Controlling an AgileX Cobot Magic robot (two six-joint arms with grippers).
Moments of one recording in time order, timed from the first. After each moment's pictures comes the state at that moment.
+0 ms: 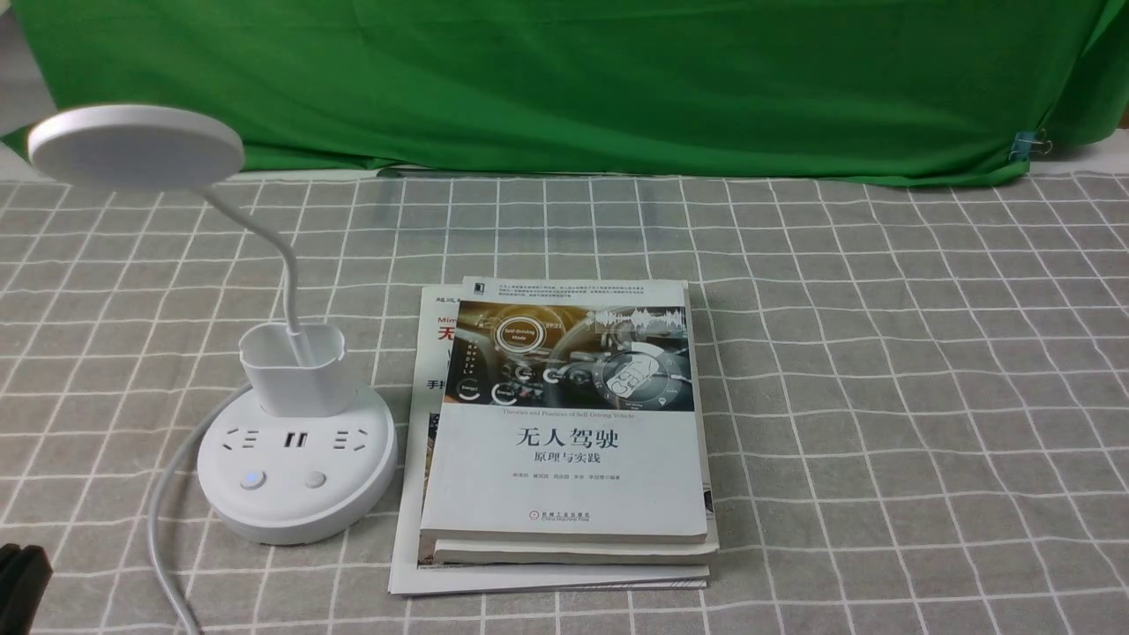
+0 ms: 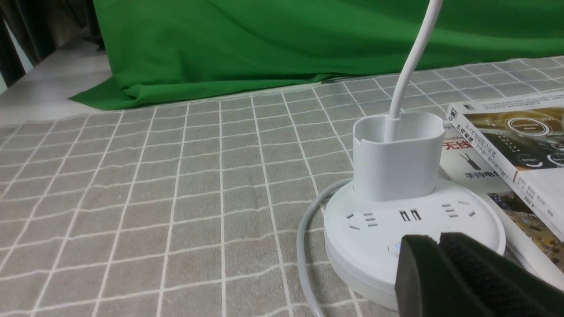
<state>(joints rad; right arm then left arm) -0.12 0.00 0.01 -0.16 0.23 0.11 -0.04 0.00 0.01 -0.02 0.21 0.17</state>
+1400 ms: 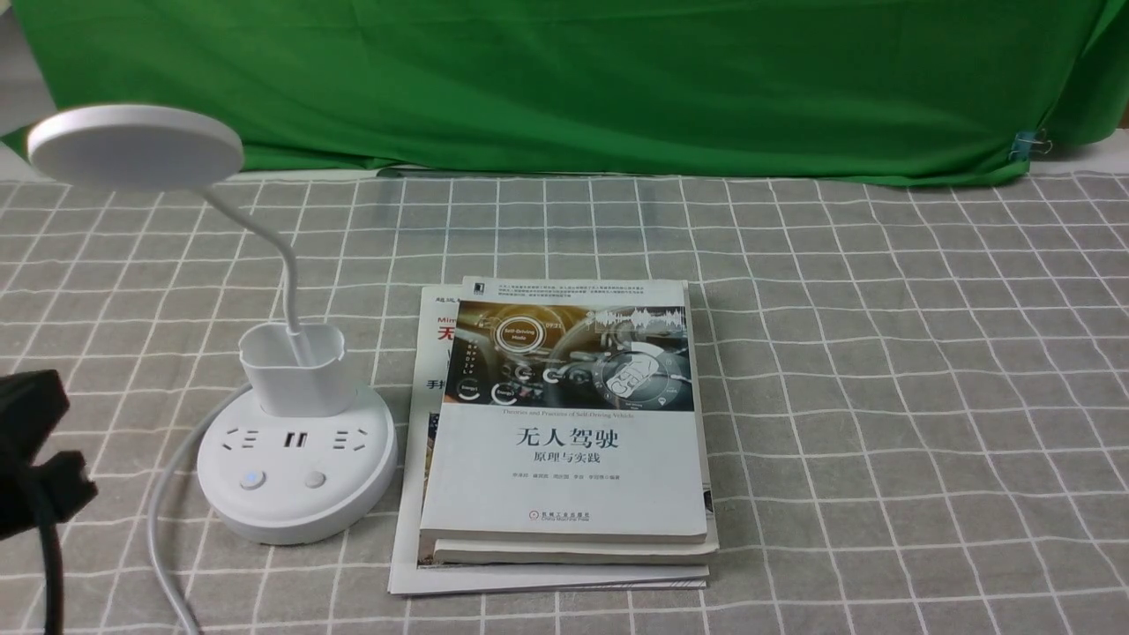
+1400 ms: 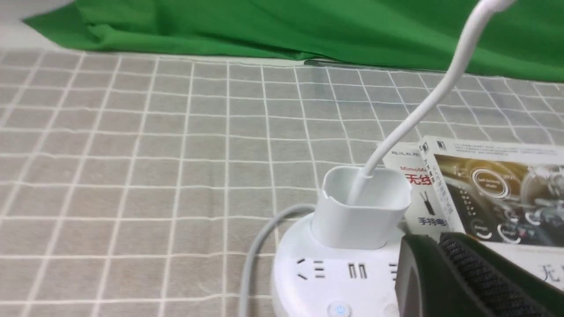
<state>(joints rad) -0.12 0.00 0.01 -0.16 0.23 0.11 -0.04 0.61 -0.42 -0.18 0.28 0.06</state>
